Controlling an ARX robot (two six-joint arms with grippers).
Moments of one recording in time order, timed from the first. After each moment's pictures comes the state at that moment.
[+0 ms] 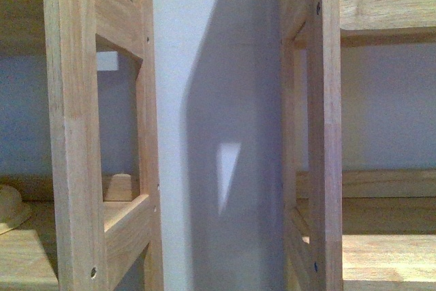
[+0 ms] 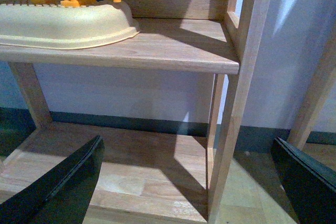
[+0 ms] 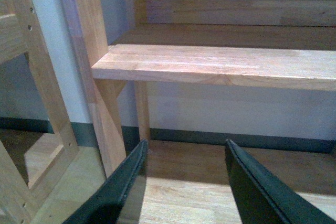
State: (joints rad) left arm 0.00 0.00 0.01 -0.01 0.00 0.00; right arm 0.00 0.01 0.01 0.00 0.00 0.00
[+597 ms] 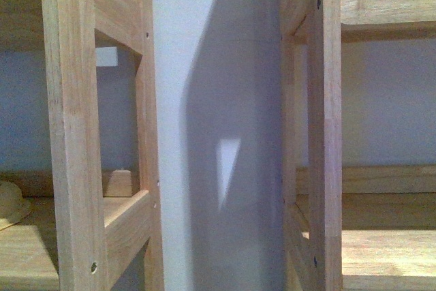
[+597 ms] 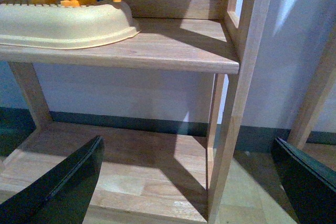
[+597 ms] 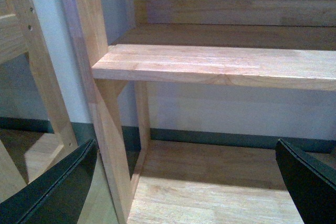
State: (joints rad) left arm 0.00 0.00 0.01 -0.01 0.00 0.00; right arm 0.00 0.01 0.01 0.00 0.00 0.00
